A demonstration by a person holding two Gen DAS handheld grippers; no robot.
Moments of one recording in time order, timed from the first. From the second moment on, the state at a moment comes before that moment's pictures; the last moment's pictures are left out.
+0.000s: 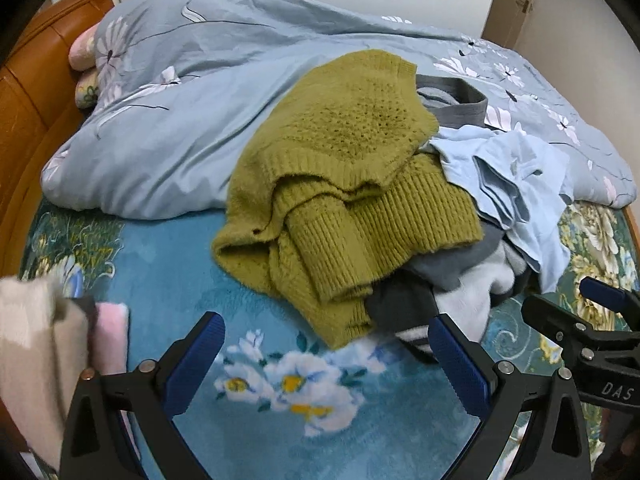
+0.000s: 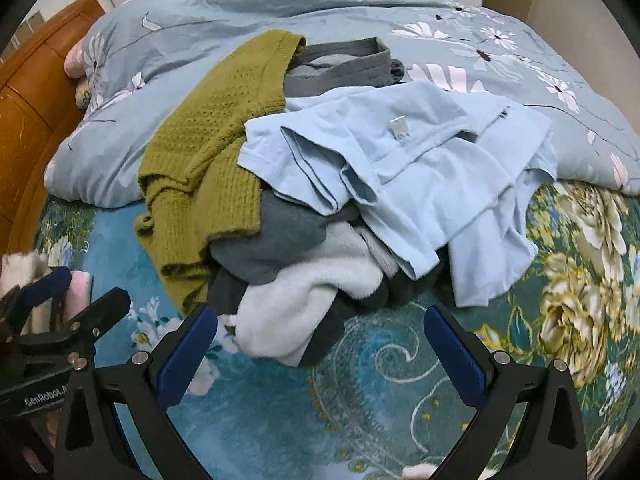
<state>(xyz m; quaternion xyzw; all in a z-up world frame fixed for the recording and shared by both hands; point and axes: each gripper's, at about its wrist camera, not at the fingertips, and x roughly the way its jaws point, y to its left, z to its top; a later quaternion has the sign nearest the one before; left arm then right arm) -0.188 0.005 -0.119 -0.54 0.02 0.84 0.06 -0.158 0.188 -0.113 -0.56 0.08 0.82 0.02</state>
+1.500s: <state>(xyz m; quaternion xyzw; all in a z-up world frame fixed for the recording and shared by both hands) -0.316 0.070 -0.154 -0.55 0.17 0.81 0.09 -0.190 0.215 -0.142 -0.60 0.10 0.80 0.03</state>
